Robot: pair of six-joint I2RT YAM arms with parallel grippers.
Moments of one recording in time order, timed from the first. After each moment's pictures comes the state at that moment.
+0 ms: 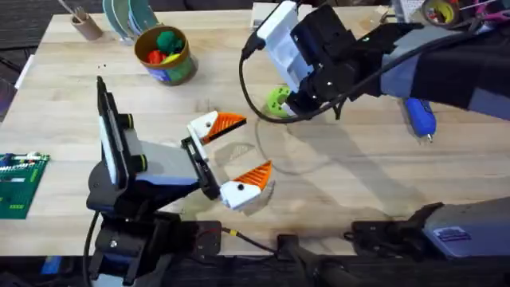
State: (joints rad) left arm -0.13 0.01 0.01 -0.08 0.95 -0.03; right arm 0.60 1.63 1.08 -0.58 0.02 -0.31
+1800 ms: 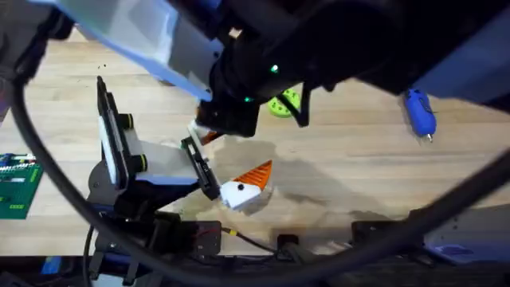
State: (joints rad) left arm -0.13 0.01 0.01 -0.08 0.95 -0.03; right arm 1.08 1.65 1.73 -1.04 0.02 -0.34
